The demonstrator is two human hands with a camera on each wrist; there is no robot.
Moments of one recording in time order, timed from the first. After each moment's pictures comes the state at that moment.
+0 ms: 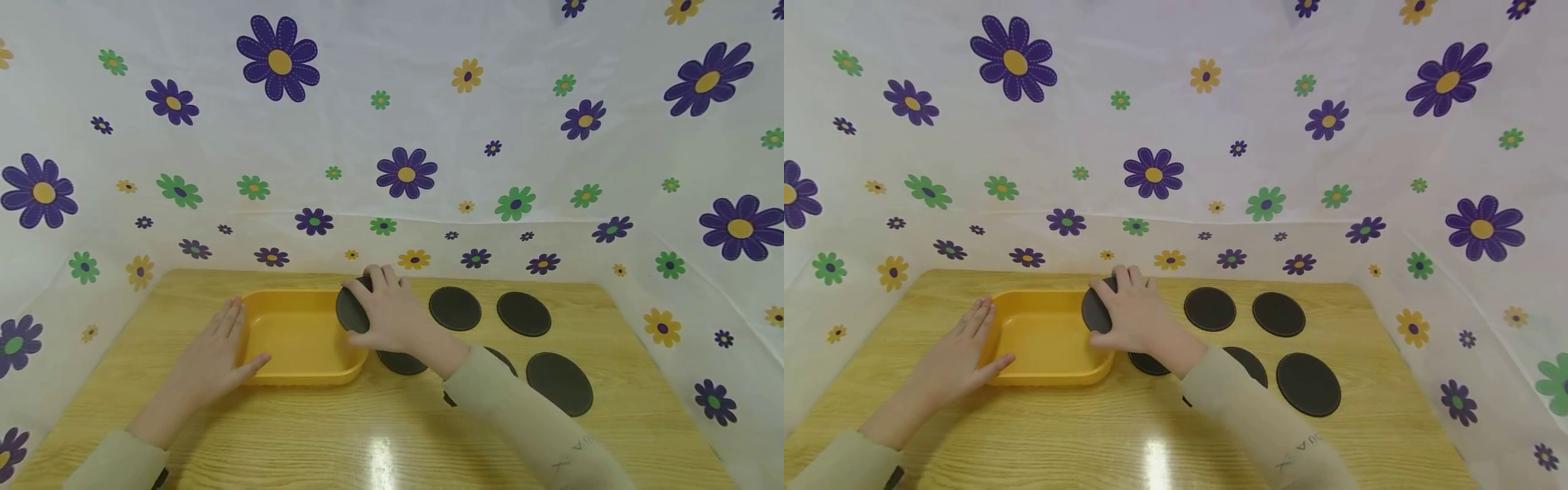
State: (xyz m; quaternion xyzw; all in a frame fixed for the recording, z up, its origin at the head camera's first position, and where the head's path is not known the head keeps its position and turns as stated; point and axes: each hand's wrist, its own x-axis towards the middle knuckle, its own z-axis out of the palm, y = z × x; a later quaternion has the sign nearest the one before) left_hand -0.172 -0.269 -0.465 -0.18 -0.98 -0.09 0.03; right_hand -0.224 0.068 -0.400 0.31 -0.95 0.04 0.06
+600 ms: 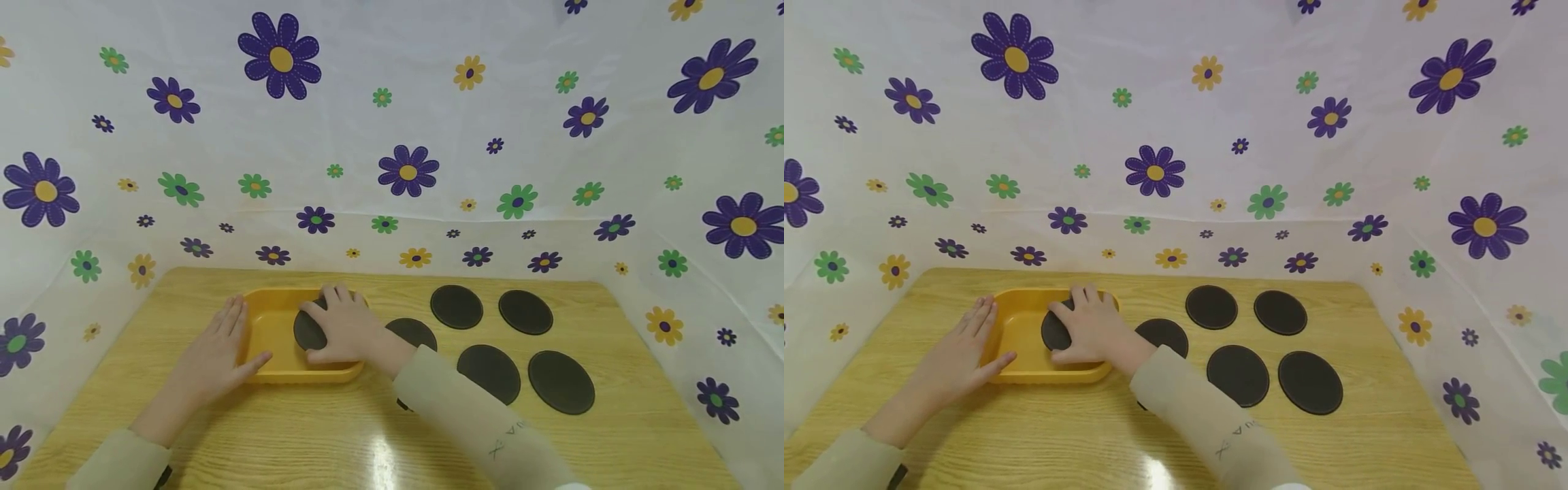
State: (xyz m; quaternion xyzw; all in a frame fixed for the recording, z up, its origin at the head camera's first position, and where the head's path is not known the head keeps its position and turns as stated) left_hand -0.172 -0.271 -0.469 -0.18 -0.98 -0.10 0.05; right_hand -0.230 -0.001 -0.437 0.35 -0.94 0.02 -0.02
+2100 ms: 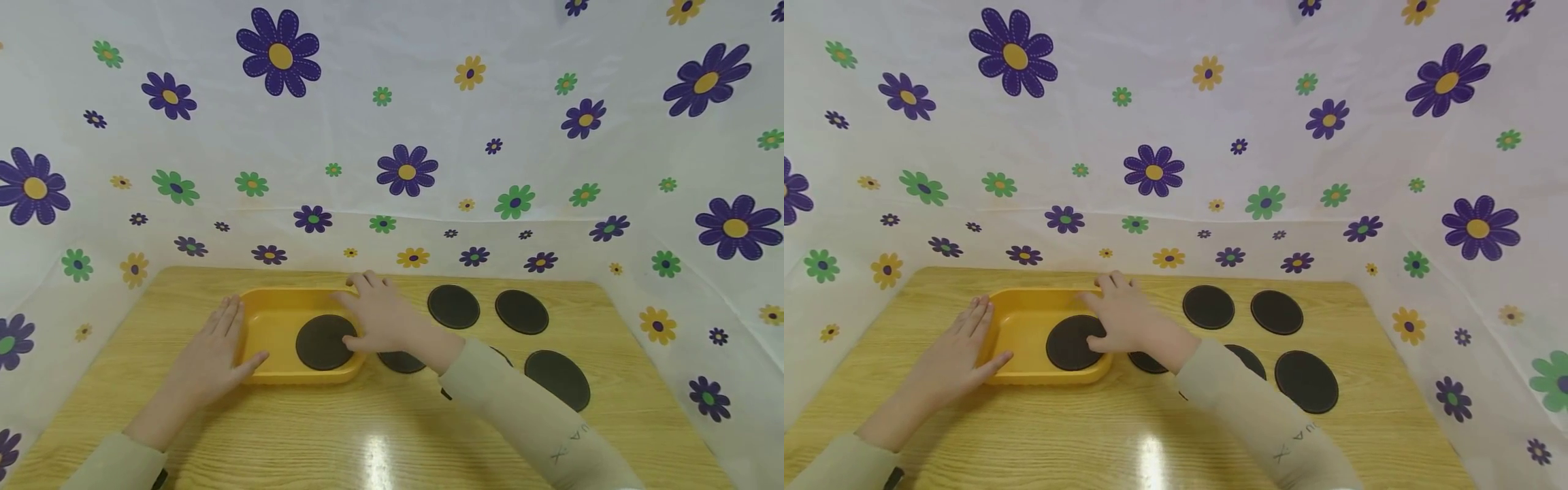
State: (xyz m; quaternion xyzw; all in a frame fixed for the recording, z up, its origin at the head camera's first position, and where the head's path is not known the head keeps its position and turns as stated) left_hand -0.173 -0.269 -0.467 -0.18 -0.98 -0.10 0.04; right_hand -0.226 0.057 -0.392 0.37 -0.93 -0.01 -0.01
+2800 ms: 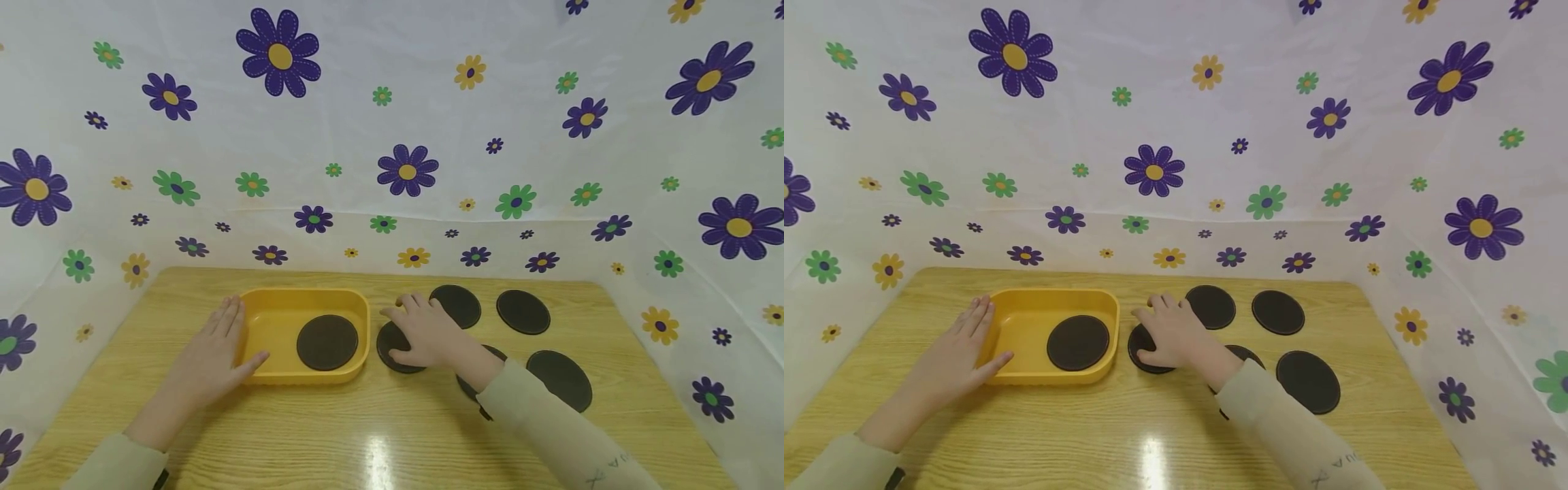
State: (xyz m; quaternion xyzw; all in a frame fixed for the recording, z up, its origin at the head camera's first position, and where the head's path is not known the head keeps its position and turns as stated) left_hand -0.172 -0.271 -0.470 -0.18 -0.98 -0.10 0.05; right_hand -0.216 0.127 -0.436 0.33 -0.94 0.00 -0.03
